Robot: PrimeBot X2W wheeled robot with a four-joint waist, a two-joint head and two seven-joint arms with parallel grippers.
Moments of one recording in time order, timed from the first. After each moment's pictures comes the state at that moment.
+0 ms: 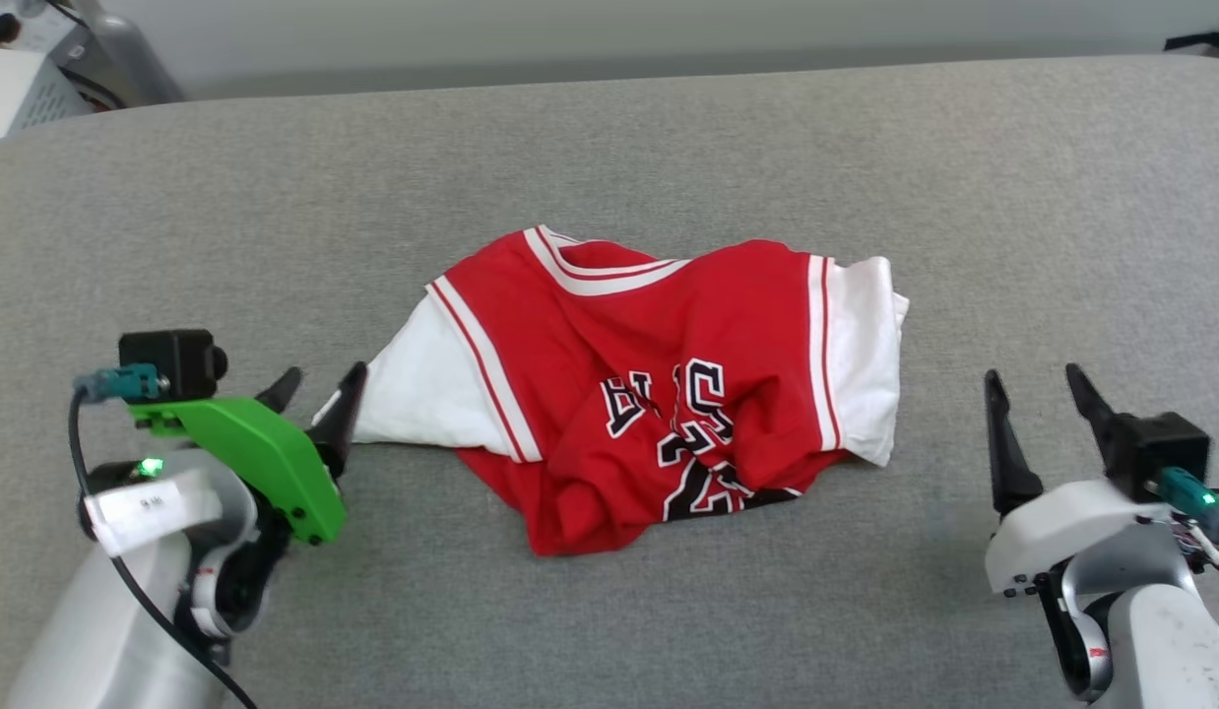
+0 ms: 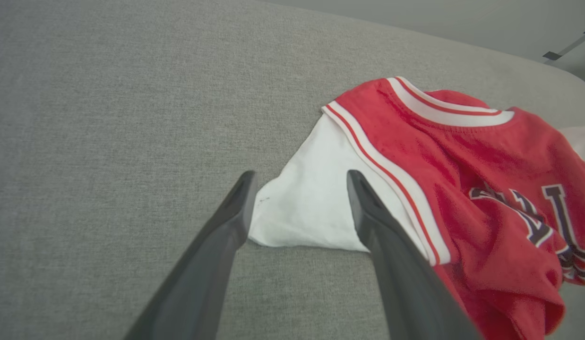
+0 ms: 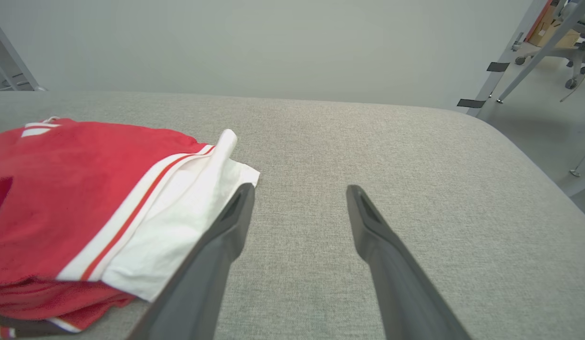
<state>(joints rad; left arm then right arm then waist) -0.31 0.47 -0.26 0.14 -0.77 0.05 0.30 -0.15 -0.05 -0.10 0.11 0.00 0.13 -0.06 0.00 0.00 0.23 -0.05</state>
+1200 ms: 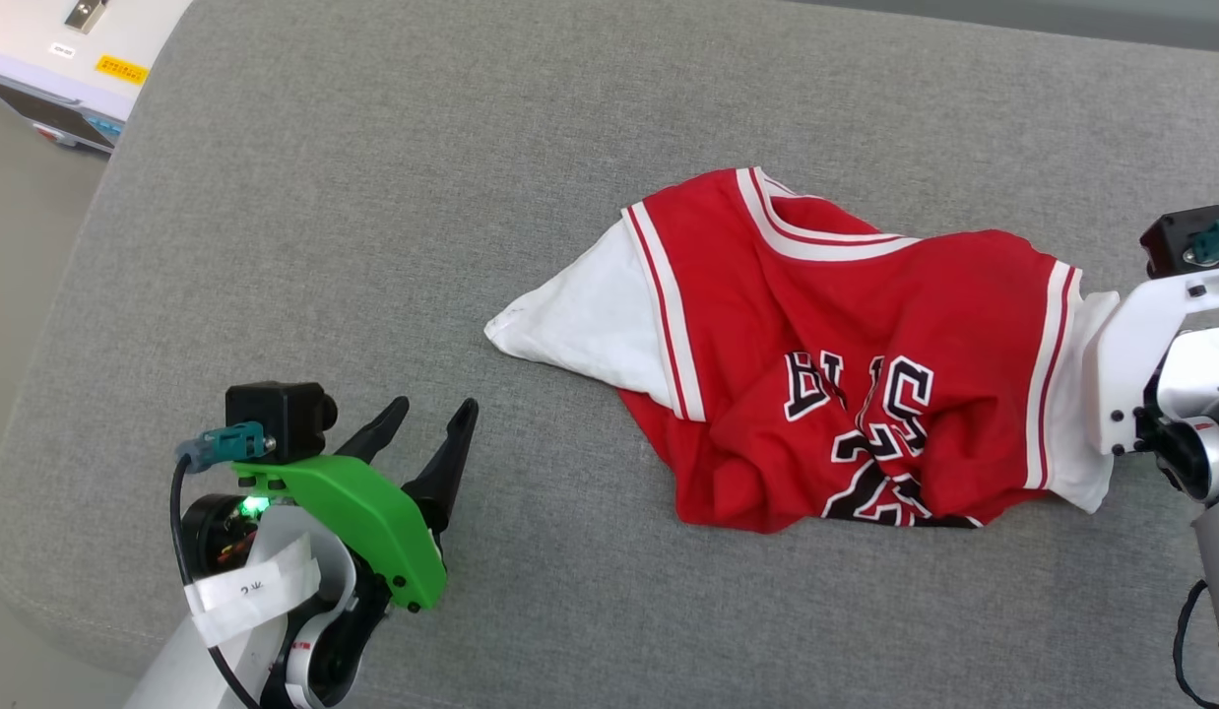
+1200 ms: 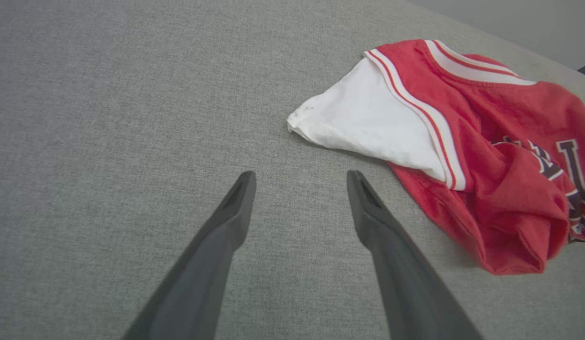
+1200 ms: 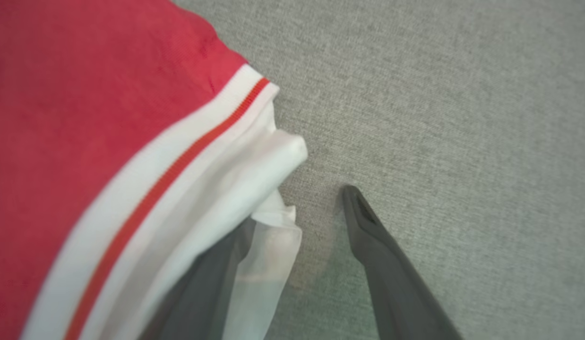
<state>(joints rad) -0.19 0.40 -0.36 -0.12 -0.71 0.13 0.29 -0.52 -0.33 0.06 0.39 0.16 0.13 0.73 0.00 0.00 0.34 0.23</state>
